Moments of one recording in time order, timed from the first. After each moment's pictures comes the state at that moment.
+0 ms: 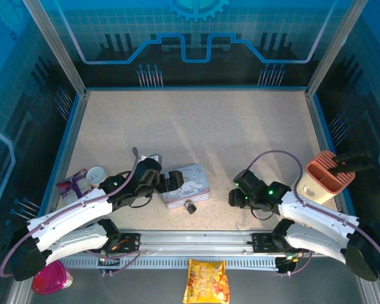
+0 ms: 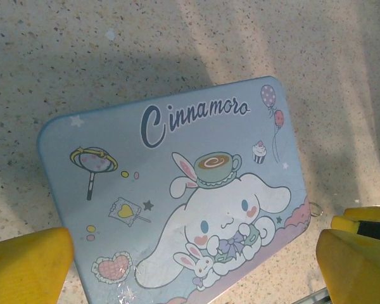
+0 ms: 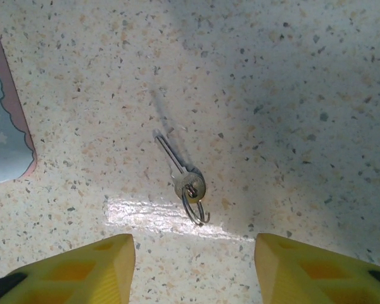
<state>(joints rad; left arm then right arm) -0.79 0.96 0.65 -0.51 -0.06 -0.95 0.78 0.96 0.50 -0.70 0.08 0.86</state>
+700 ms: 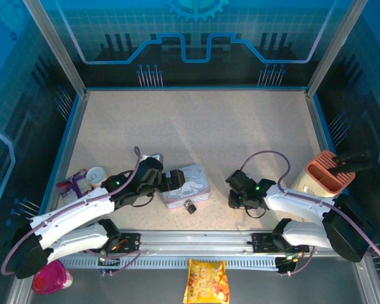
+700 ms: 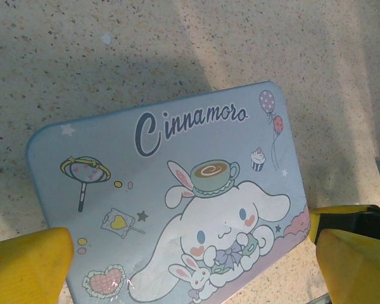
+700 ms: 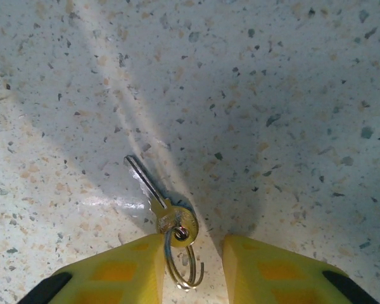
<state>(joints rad) -0.79 0.99 0.65 -0.48 -0.06 -0.96 0.78 1.19 0.49 -0.58 0.09 0.84</state>
